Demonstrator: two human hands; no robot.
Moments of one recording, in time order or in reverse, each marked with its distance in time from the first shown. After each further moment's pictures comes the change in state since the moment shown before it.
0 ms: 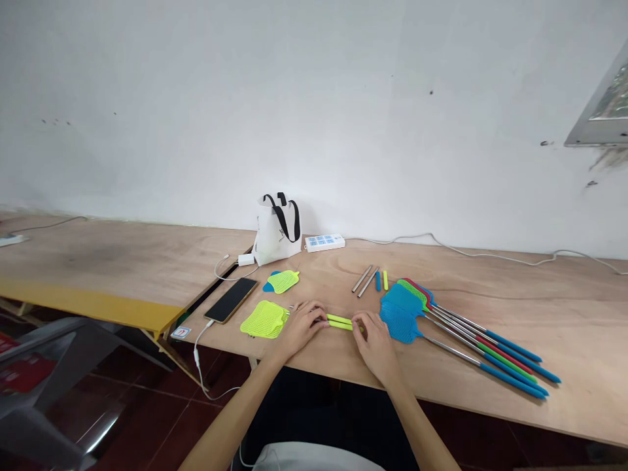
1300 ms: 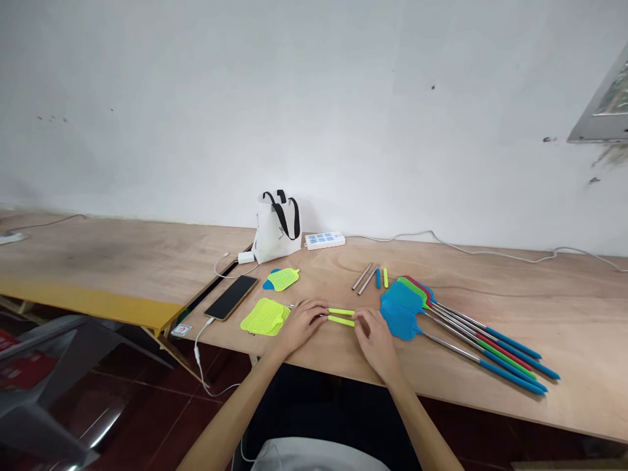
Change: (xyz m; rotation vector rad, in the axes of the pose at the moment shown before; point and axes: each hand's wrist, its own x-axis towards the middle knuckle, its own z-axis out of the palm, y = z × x) left_hand 0.001 0.000 -0.002 -0.055 -0.011 -0.006; right_hand 0.000 0.003 0.000 0.049 0.029 0.006
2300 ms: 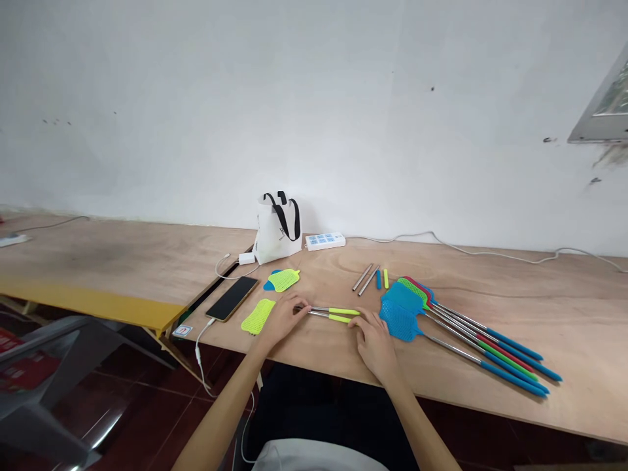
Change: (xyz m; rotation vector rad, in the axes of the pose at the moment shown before) left_hand -0.004 -0.017 -0.035 -0.023 0.105 -0.179; right_hand -0.005 0.005 0.006 -0.221 -0.078 -0.048
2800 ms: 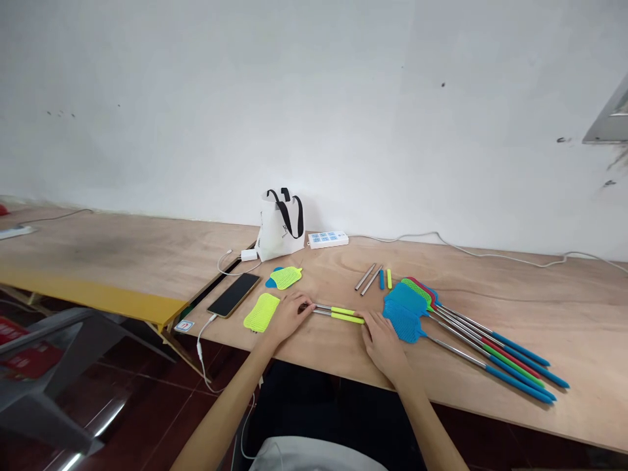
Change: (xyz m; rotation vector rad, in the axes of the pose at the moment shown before) left_hand 0.000 -0.004 0.011 0.059 -0.039 -0.021; right_hand 0.002 0.014 -0.010 0.012 -0.078 -0.052
